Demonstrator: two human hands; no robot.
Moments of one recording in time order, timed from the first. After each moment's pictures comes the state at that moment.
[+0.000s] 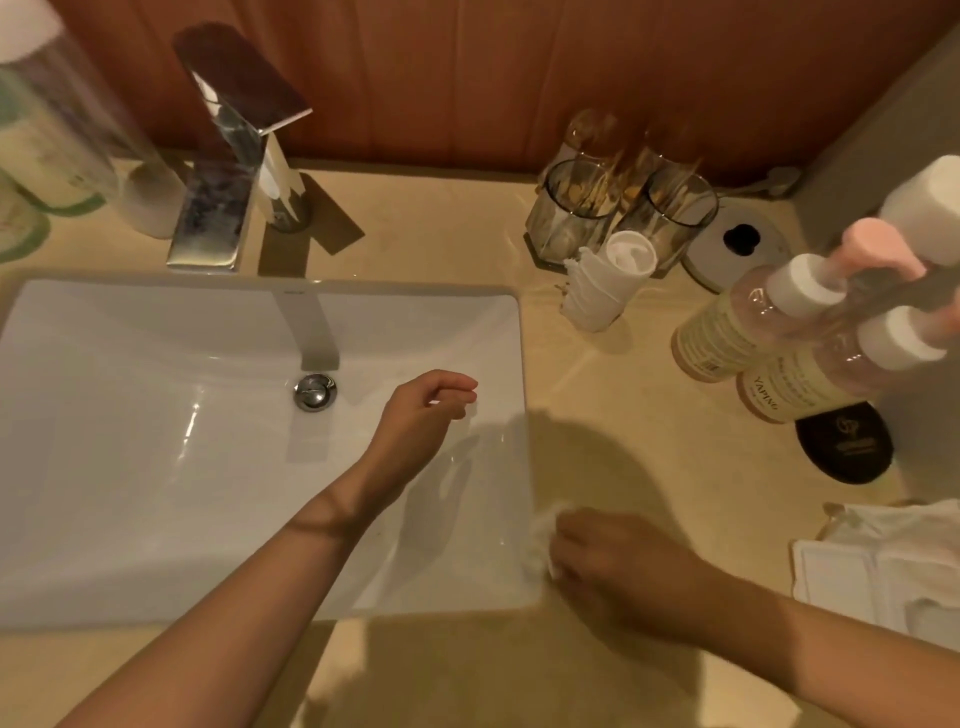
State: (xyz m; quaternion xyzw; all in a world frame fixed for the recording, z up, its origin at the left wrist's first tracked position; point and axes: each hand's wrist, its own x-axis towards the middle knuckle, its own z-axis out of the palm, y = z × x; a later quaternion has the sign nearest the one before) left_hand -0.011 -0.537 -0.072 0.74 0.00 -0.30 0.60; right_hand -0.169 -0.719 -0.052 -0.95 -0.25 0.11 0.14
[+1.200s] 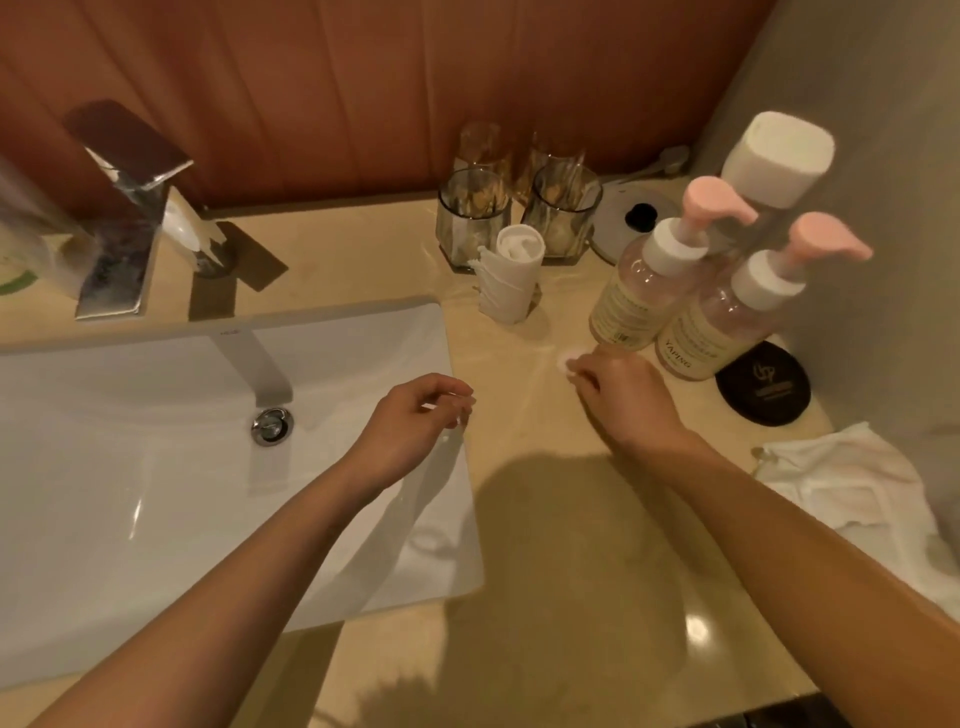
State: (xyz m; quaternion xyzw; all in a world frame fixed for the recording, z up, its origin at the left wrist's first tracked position) left_hand -0.034 -0.583 -0.042 0.79 -0.13 -0.32 0.51; right_hand -0.115 -0.807 -0.068 -0.98 0.14 -0.06 0.16
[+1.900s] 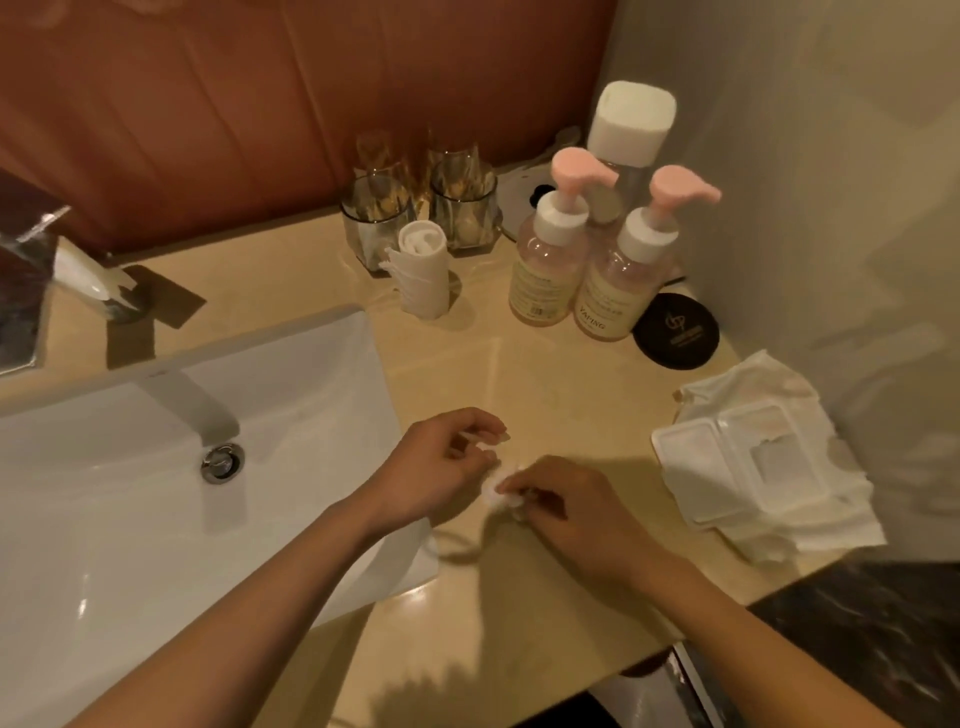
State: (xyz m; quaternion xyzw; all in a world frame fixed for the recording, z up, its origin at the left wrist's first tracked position) left_hand -0.088 -0.620 -0.039 0.77 -0.32 -0.38 0.40; right_hand -0.238 -0.741 -0.065 -0.87 0.16 -0.01 0.46
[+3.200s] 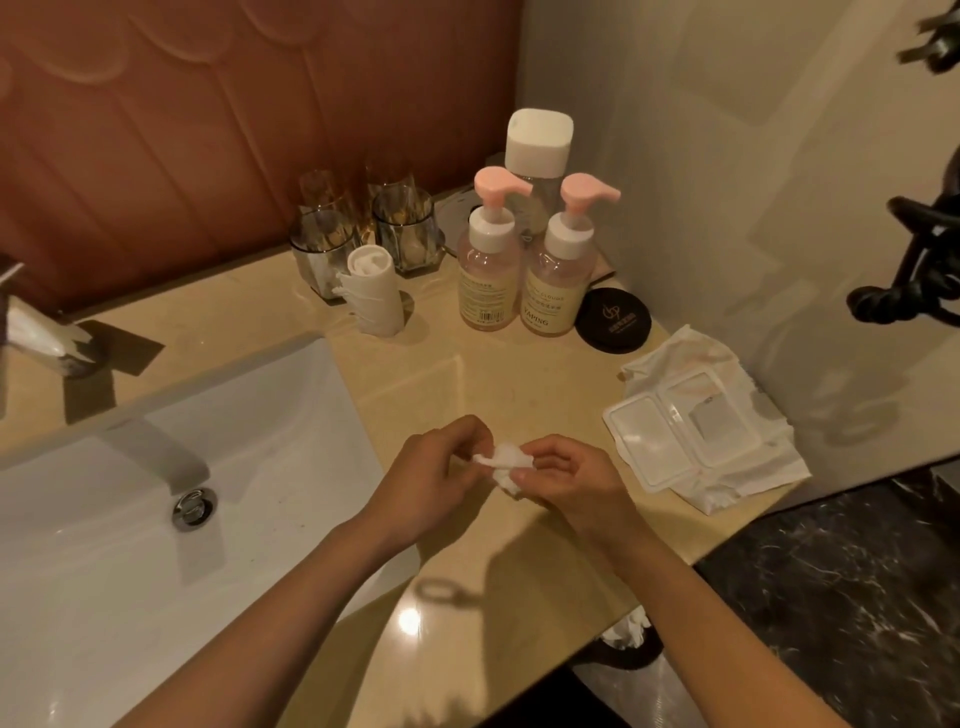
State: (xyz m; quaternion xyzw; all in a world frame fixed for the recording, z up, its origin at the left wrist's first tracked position) left_hand -0.115 -0.623 -0.037 0.76 -0.46 -0.29 0.36; right_hand -0.254 -0.733 -0.048 -0.58 0.35 -0.14 0.72
